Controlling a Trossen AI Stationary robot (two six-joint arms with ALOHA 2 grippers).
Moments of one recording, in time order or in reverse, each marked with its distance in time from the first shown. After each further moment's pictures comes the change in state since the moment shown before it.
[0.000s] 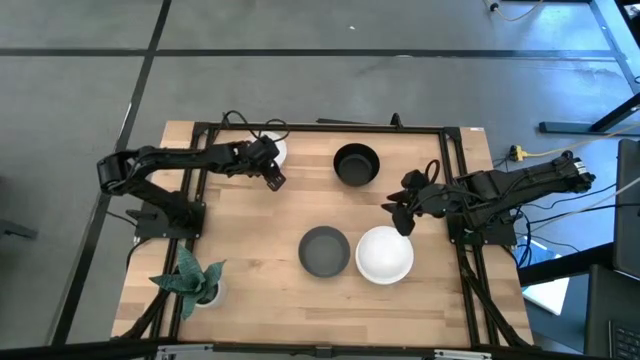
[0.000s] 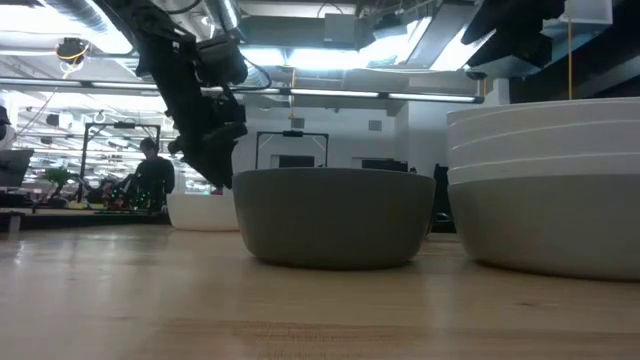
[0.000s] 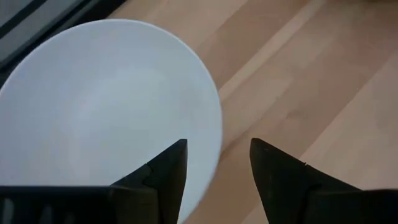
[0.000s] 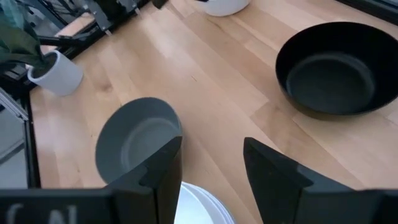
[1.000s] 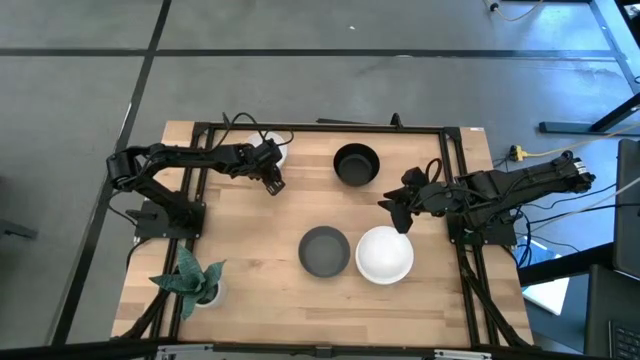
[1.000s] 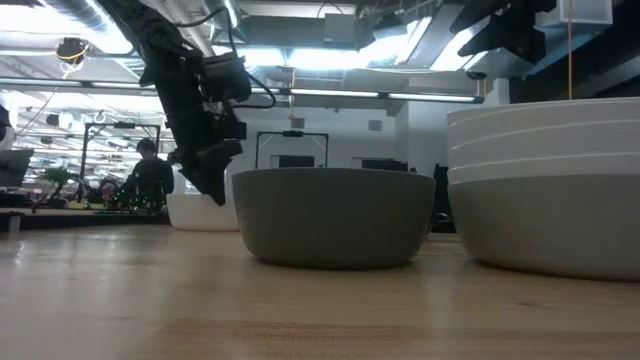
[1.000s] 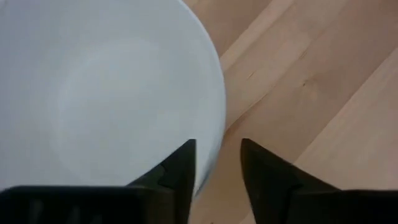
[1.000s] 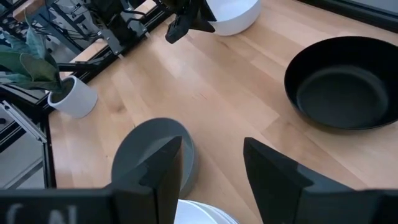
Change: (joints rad) left arm 0.005 0.080 -0.001 -0.023 0.020 0.047; right arm 0.000 0.000 0.000 0.077 0.030 0.023
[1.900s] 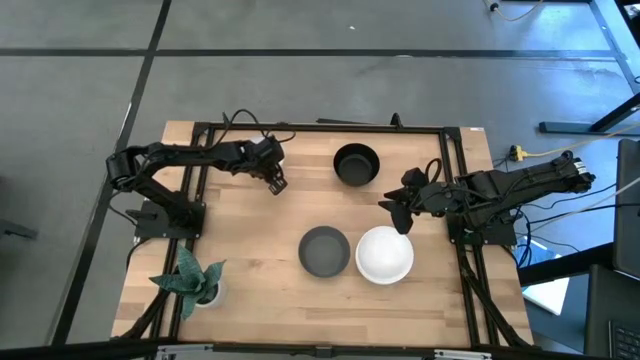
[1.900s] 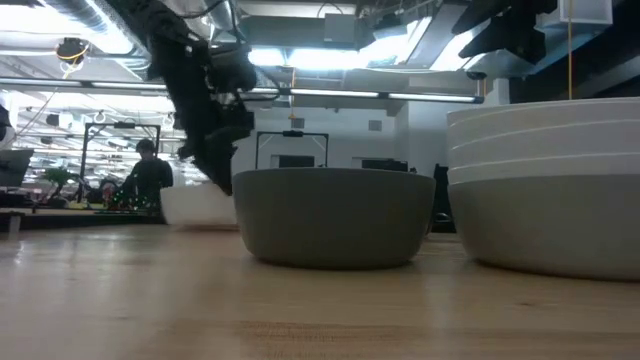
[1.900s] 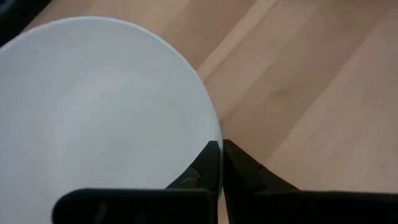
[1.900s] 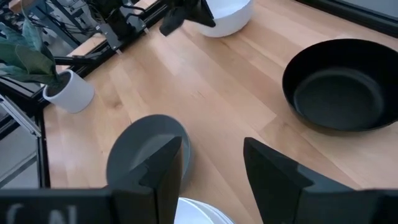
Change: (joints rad) left arm -0.003 -0.004 0.059 -0.037 0.081 0.005; right arm 0.000 0.000 0.000 -0.010 -0.002 -0.028
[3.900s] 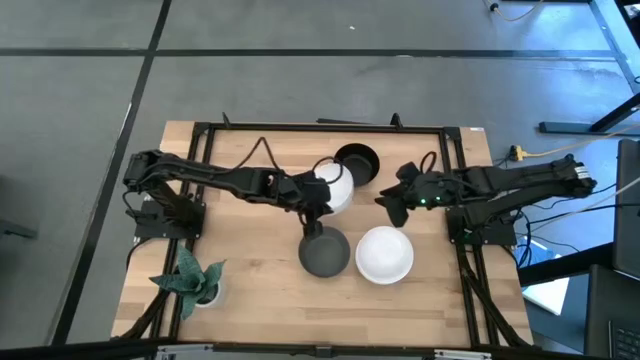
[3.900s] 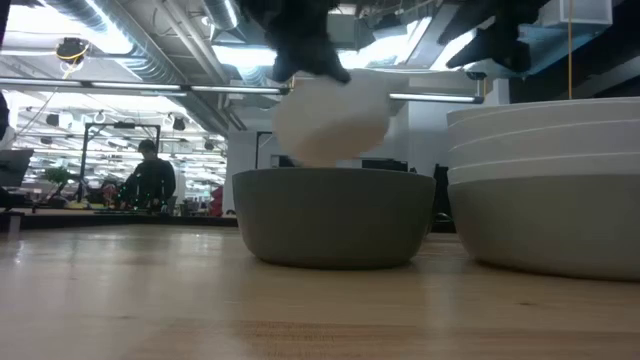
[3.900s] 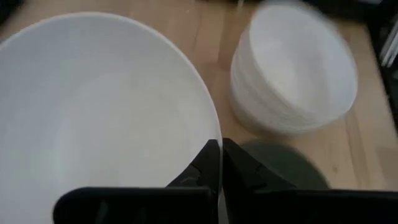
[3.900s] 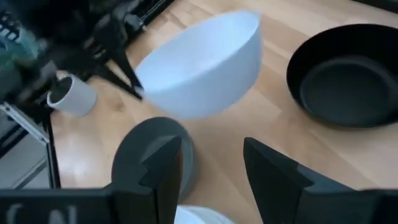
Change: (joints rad) left arm -0.499 0.160 0.473 0.038 0.047 -0.001; right arm -0.114 0.025 0.000 0.037 -0.130 0.001
